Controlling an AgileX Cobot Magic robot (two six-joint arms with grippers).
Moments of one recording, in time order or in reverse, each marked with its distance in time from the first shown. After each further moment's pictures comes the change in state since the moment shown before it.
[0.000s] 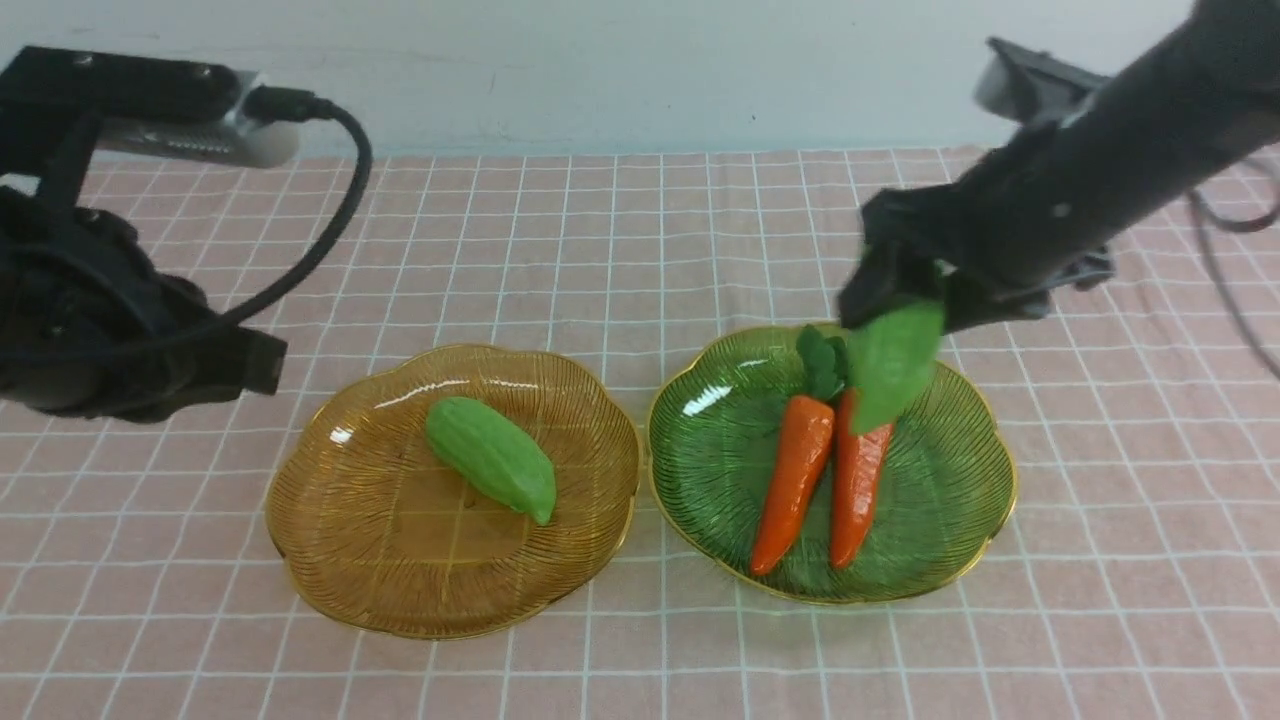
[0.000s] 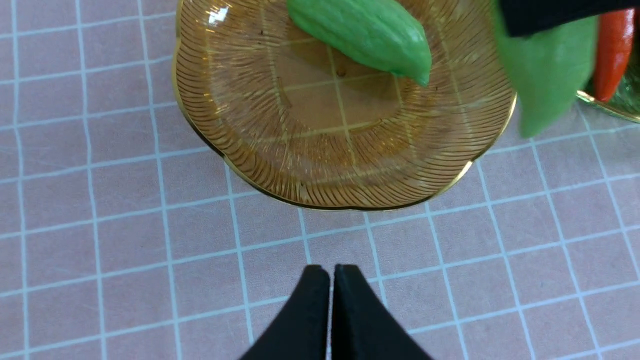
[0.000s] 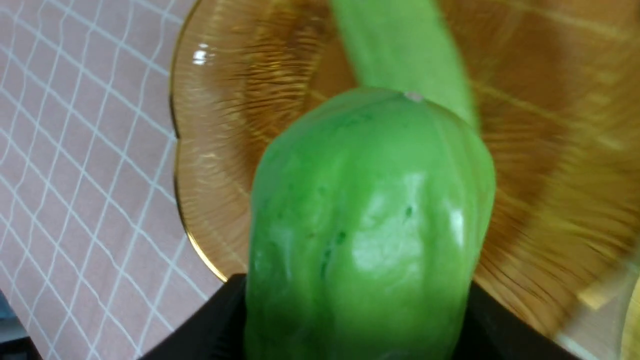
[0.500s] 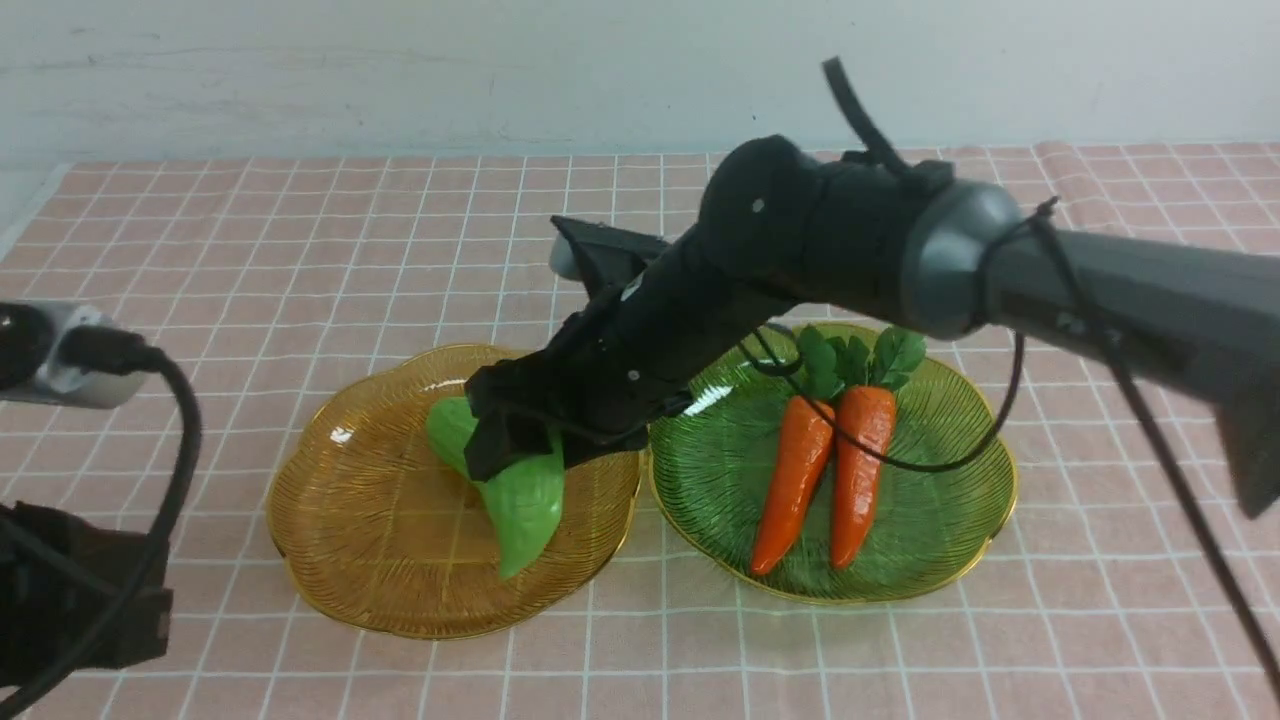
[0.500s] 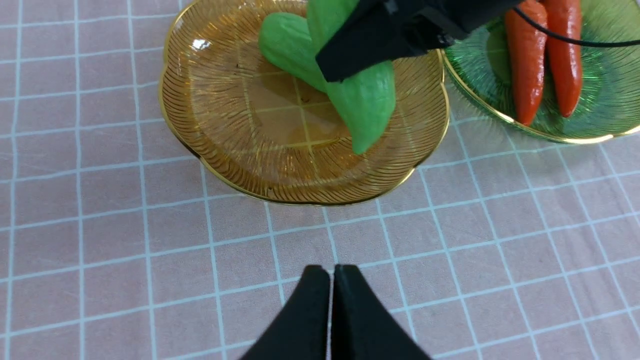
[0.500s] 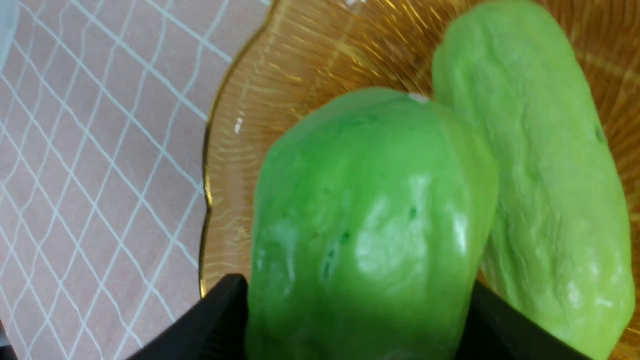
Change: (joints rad) right arm 0.062 0.225 -0.283 0.021 0.015 -0.003; left arm 0.000 -0.264 0.024 -0.048 0.093 -0.018
